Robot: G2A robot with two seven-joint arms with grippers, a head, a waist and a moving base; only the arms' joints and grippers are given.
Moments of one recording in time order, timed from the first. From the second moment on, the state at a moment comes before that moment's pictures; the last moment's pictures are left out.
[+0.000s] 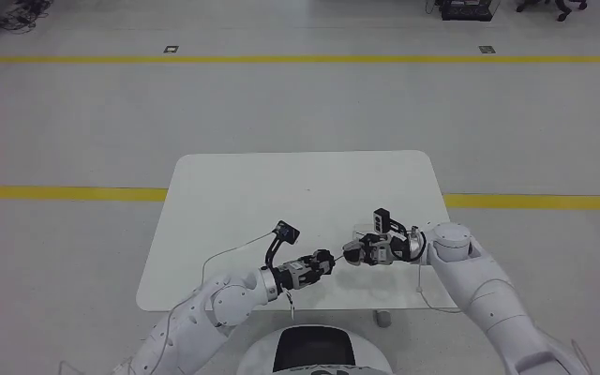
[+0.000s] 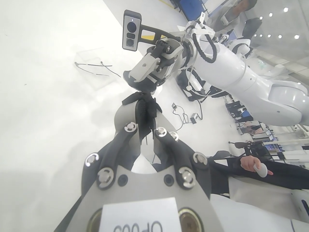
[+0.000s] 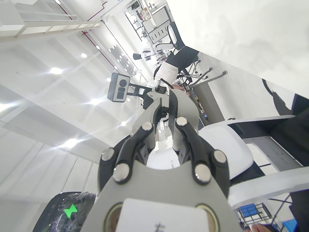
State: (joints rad) left arm 1.47 -1.09 -0.84 -1.64 0.40 -0.34 -0.35; right arm -1.24 -1.11 1.10 -1.09 0.50 0.21 1.27
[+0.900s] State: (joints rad) left arm 1.45 -1.09 -0.86 -1.55 -0.10 -0.30 -0.52; right arm -1.33 -1.08 1.18 -1.20 0.40 -0.17 1.15
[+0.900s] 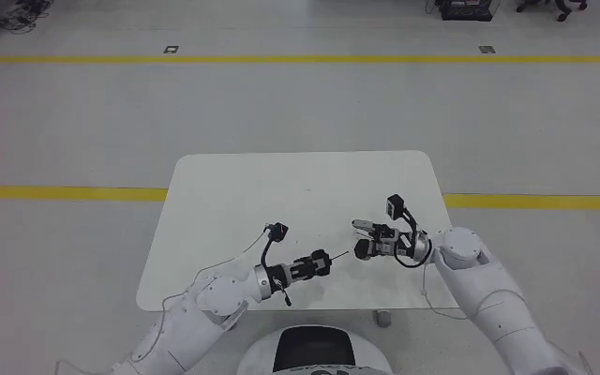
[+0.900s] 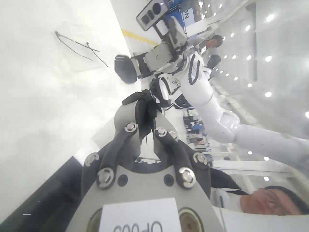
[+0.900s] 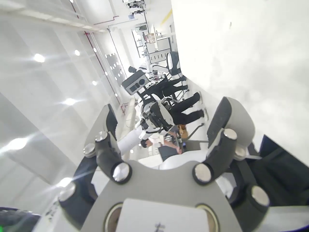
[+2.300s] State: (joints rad) left arm 1.39 -1.09 -0.83 -1.46 -0.46 -0.25 -0.77; right arm -1.32 -1.04 1.10 -1.23 0.56 -0.34 1.39
